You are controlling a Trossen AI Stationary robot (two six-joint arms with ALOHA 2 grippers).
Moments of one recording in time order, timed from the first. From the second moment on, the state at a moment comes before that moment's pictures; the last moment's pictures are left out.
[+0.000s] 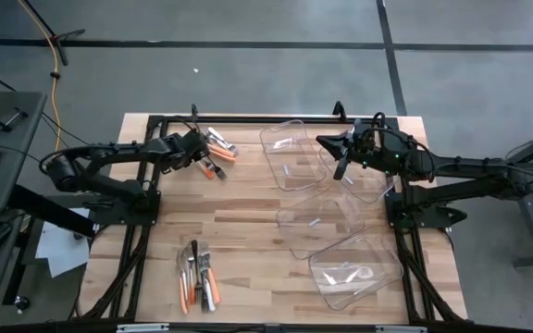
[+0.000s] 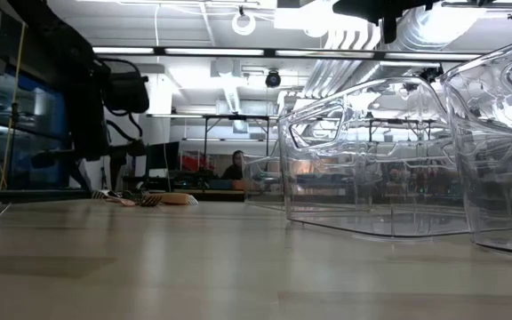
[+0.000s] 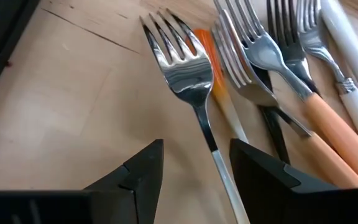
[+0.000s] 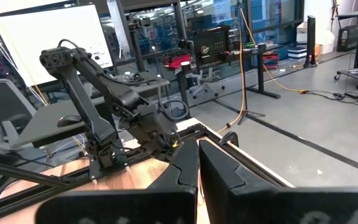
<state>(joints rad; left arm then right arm) 0.67 1.32 0.52 -0.43 -0.36 -1.25 -0.15 0.89 0.74 0.15 0.23 0.18</state>
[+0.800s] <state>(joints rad) 0.68 1.38 0.52 -0.46 -0.35 -1.26 -0.15 0.89 0.74 0.15 0.23 0.18</state>
